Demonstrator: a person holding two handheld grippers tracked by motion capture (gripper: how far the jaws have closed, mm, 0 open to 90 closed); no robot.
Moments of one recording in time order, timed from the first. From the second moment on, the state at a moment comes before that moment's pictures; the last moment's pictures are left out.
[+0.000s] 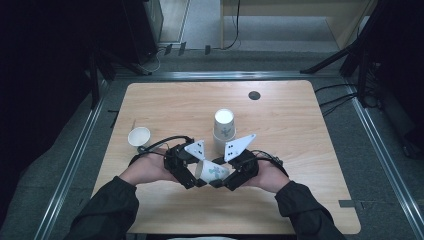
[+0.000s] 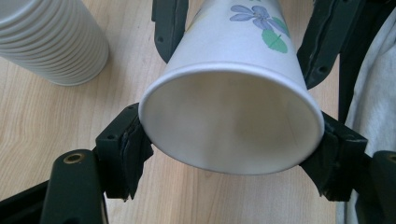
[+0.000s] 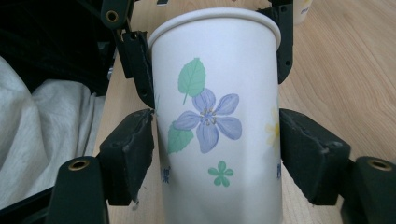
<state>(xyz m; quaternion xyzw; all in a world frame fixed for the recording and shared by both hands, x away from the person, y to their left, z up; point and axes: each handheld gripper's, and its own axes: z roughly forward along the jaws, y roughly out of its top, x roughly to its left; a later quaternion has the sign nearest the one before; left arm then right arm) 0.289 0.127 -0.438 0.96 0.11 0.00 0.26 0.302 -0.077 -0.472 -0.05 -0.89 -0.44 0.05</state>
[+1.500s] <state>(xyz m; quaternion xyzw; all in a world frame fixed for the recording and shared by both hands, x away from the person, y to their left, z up) 0.299 0.151 -0.431 0.88 0.18 0.01 0.44 0.317 -0.111 -0.454 -0.09 -0.85 -0.52 0.04</state>
